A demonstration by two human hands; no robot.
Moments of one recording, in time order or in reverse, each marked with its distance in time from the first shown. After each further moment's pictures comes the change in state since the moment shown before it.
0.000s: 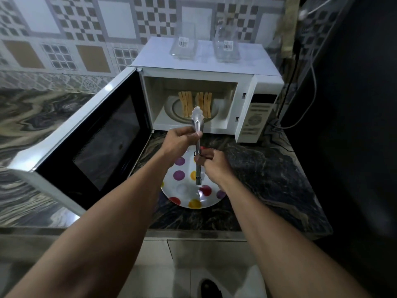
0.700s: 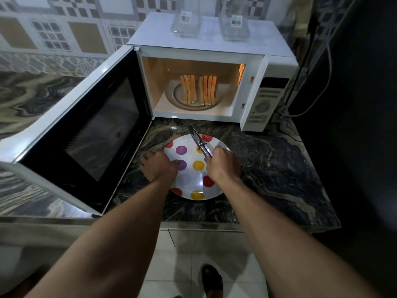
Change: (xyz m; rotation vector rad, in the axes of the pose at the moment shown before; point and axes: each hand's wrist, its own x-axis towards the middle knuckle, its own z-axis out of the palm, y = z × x) left_hand -0.020 -0.103 -0.012 0.970 0.479 -0.389; right_hand -0.003 0.019 0.005 -0.908 0.212 -0.077
